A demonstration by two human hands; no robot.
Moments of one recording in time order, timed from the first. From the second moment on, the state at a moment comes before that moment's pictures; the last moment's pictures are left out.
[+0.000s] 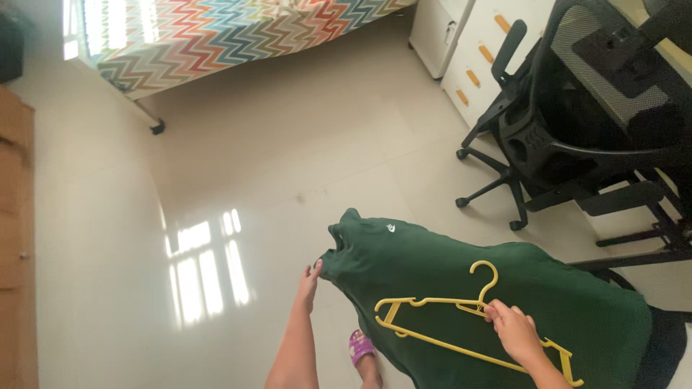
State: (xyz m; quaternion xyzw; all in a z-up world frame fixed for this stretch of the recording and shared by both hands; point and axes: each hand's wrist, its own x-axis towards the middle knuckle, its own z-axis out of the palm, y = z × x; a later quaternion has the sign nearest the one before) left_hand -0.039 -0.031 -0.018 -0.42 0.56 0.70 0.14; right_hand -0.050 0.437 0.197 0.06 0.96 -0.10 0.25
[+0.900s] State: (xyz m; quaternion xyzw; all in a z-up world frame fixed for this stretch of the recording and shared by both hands) left_hand 0.000 -0.023 0.087 -0.47 0.64 0.60 -0.06; right_hand -0.089 0.407 0.251 0.06 0.94 -0.29 0.17
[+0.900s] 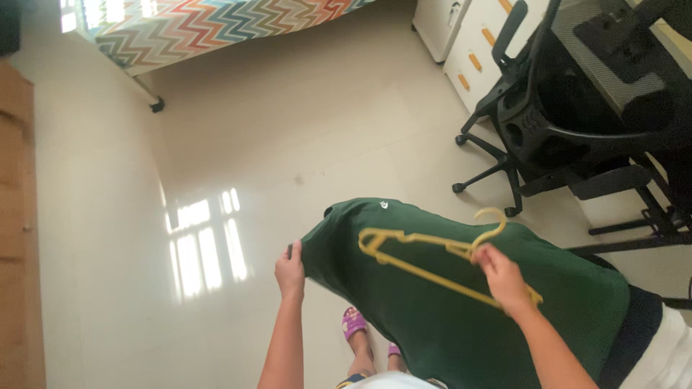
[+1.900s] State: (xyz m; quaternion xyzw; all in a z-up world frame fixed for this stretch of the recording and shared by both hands) left_hand 0.071 0.101 0.297 -0.22 0.70 0.68 -0.08; right_hand -0.179 0.086 0.142 -0.34 0.93 0.11 0.02
